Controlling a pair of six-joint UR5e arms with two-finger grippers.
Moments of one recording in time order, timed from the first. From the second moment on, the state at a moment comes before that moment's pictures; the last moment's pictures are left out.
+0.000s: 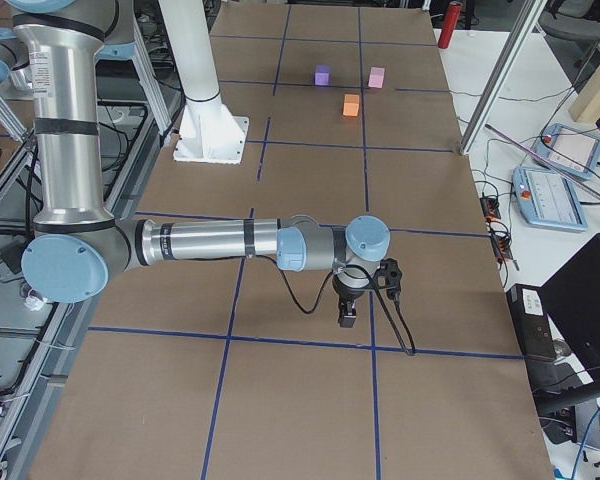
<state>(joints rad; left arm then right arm) -1.57 -1.60 -1.59 -1.81 -2.33 0.08 1.46 -1.56 1.64 -1.61 2.38 0.06</state>
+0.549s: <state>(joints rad) -1.56 -1.60 -1.58 -1.87 -2.35 0.08 1.46 -1.56 1.64 -1.61 2.38 0.06</state>
